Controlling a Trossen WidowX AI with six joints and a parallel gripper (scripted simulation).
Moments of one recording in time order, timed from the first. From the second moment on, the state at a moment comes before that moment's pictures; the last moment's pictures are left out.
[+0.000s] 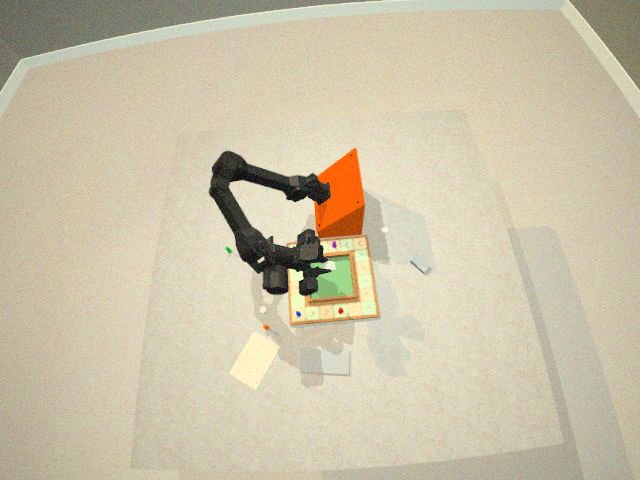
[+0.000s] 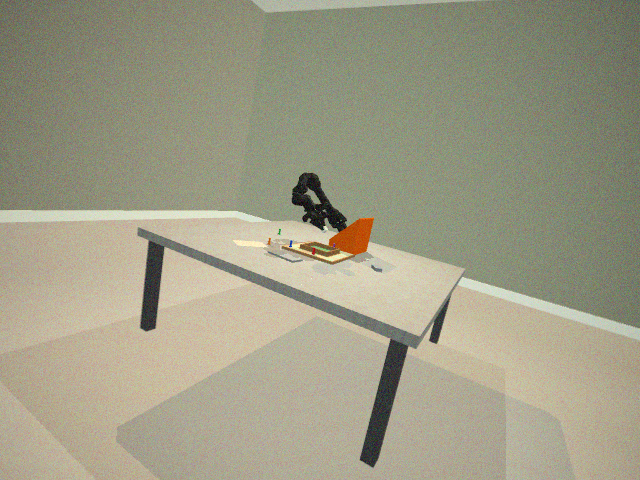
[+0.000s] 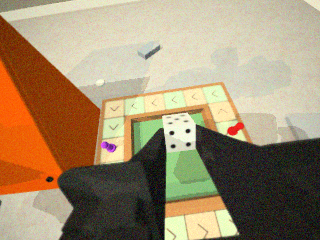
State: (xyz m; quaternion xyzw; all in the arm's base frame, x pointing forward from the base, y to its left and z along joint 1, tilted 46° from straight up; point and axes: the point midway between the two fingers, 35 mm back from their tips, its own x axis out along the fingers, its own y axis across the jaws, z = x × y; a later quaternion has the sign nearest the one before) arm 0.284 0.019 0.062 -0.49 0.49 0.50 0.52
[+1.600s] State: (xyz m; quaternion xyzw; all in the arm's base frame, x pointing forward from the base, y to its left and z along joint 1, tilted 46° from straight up) arm 0.337 0.039 0.033 -0.49 0.71 0.02 0.51
